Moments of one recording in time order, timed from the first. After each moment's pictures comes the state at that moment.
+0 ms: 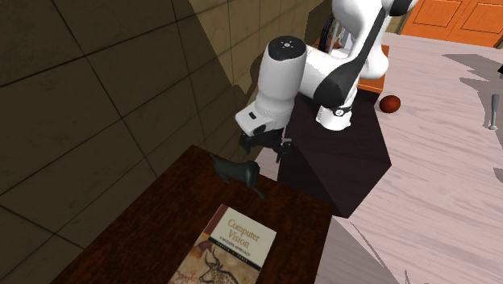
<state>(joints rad) -0.15 0.27 -0.34 -1.80 -0.03 2.06 -0.48</state>
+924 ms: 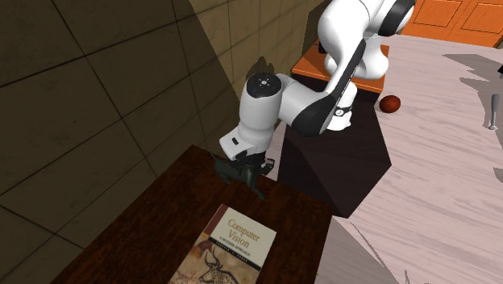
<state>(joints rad) -0.20 0.46 -0.33 -1.69 0.02 2.14 -0.53</state>
